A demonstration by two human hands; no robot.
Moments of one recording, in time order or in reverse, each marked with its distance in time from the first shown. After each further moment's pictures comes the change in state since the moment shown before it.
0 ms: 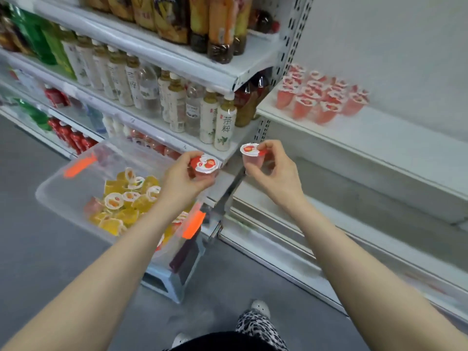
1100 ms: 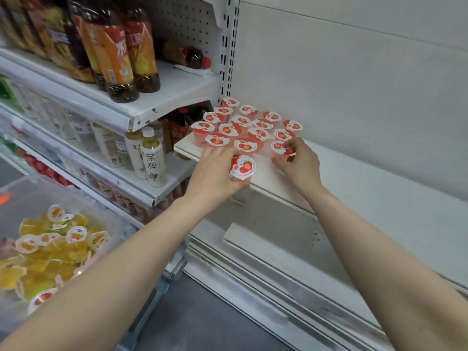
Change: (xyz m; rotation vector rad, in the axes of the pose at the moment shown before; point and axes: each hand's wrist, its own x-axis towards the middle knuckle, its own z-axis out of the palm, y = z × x) left_hand 0.100 0.161 0.247 0.620 -0.025 0.390; right_hand 0.154 0.190 -0.214 -0.259 0.111 0.152
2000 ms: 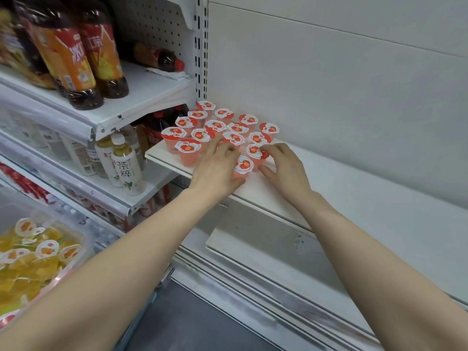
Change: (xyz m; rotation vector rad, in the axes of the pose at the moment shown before) left_hand 0.050 0.028 0.051 0.290 -0.033 0.120; right_hand 0.005 0.031 -0.024 -0.236 -0.088 -0.311
